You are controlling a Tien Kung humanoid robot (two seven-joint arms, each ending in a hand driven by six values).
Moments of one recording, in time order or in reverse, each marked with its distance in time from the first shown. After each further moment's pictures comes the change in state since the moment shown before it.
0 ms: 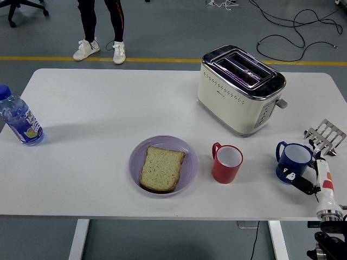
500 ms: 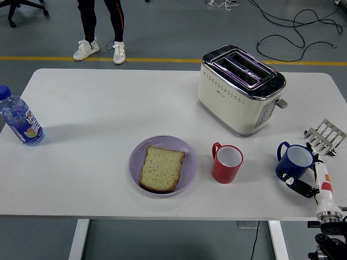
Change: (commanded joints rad) left arm 0.010 0.000 0.005 0.000 0.013 -0.005 0.001; right arm -0.013 0.002 0.023 0.013 -0.044 0.029 -0.038
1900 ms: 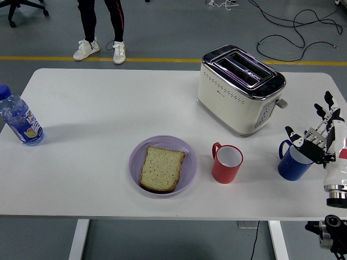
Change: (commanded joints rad) left arm -0.016 0.000 -0.005 0.000 0.000 0.002 -0.001; right arm -0.112 -0.044 0.140 0.630 0.048 -0.017 -0.071
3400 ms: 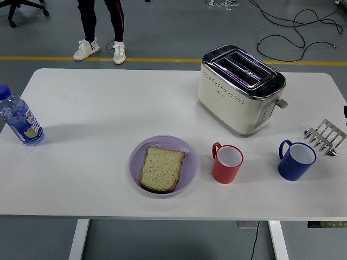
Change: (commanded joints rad) left arm -0.001 0.000 -0.001 0.000 -0.008 0.000 -0.002; right arm 0.045 0.021 0.496 -0.104 1.159 0.440 -0.493
